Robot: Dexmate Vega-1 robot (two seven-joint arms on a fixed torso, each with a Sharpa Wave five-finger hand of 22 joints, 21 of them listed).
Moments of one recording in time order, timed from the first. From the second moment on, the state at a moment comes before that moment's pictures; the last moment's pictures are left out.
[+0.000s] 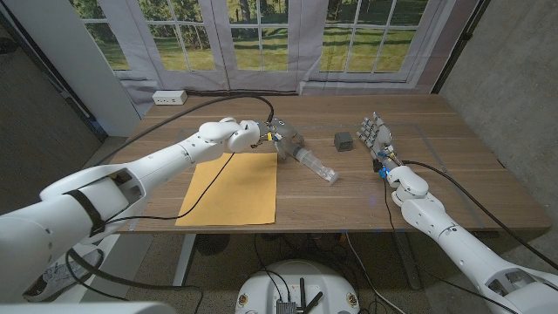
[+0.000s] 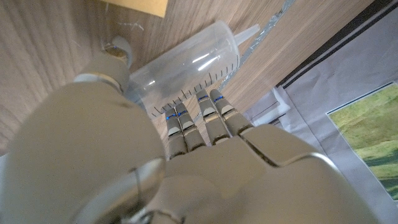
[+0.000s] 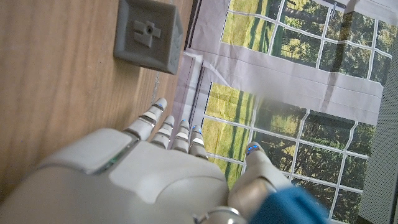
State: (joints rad) left arm 0.25 0.56 1.03 -1.27 0.88 -0.26 -0.13; left_hand 1.02 -0.13 0.45 -0.17 0.19 0.35 -0.15 0.30 0.18 0.39 -0.20 0.23 0.18 0.48 -0.05 0.20 0.17 0.33 -0.04 0.20 0.16; right arm -0.88 -0.47 -0.36 -1.27 0.67 0.32 0.00; right_hand 0.06 0.10 0.36 0.03 0.21 0.08 -0.03 0.18 0.17 0.08 -0.05 0.19 0.18 0.01 -0.03 0.21 0.32 0.23 0.00 0.19 0.17
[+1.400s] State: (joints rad) left arm 0.24 0.52 1.07 -1.16 0.87 -0.27 0.10; left_hand 1.20 -0.04 0.29 -0.17 0.21 0.86 -0.16 0.28 0.18 0.92 -0.21 0.20 0.18 0.87 -0.06 0.21 0.18 0.52 -0.05 0.20 0.17; right arm -0.89 -0.48 -0.35 -1.28 0.68 0.32 0.00; right_hand 0.06 0.10 0.36 0.03 0.21 0.08 -0.03 0.18 0.17 0.08 -0.05 0.19 0.18 0.01 -0.02 0.22 0.31 0.23 0.00 0.19 0.17
